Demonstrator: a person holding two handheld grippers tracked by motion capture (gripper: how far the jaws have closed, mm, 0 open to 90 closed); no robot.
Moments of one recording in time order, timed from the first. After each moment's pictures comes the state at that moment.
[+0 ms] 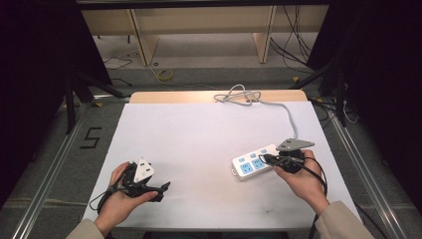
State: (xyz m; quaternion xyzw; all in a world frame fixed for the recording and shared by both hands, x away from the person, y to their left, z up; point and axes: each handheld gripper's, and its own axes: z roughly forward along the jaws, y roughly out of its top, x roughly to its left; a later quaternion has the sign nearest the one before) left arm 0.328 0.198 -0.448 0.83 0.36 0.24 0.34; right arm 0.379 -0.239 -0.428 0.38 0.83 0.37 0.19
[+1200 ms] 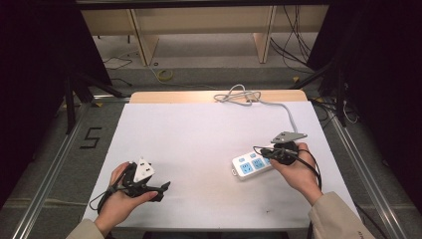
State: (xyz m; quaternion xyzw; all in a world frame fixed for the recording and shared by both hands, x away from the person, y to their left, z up) left arm 0.328 0.198 -0.448 0.83 0.36 0.24 0.34; right arm 0.402 -0.230 -0.428 0.39 0.83 0.36 0.18
